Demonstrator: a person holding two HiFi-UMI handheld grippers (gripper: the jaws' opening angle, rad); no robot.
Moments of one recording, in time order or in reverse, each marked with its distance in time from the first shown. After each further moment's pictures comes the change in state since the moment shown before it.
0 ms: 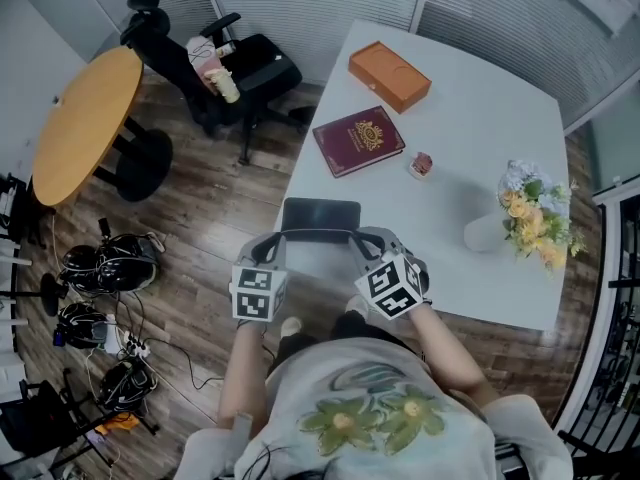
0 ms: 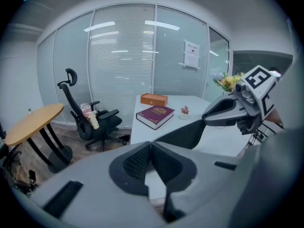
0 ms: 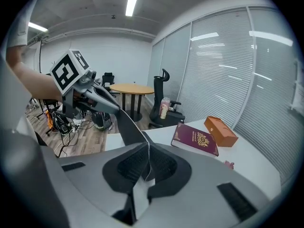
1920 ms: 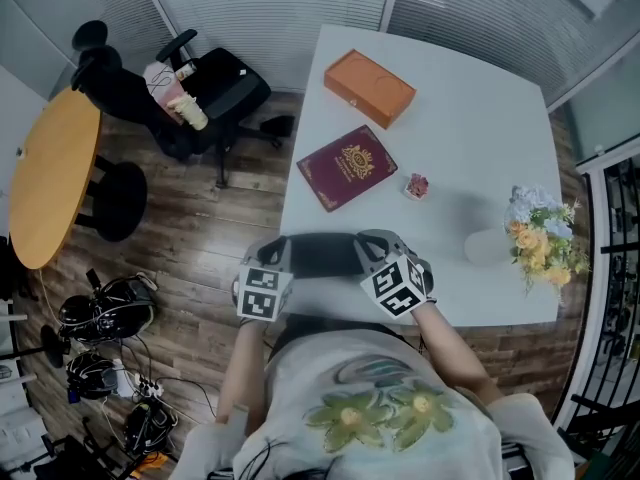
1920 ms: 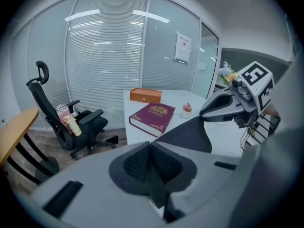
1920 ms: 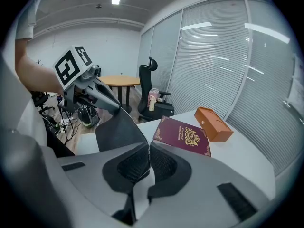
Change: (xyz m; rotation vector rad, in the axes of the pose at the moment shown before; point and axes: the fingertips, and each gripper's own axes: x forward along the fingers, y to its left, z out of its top) left arm 0.105 0.034 0.047 0.105 0.080 -0.201; right arm 0.065 -0.077 -0.001 0.077 0.116 -0.089
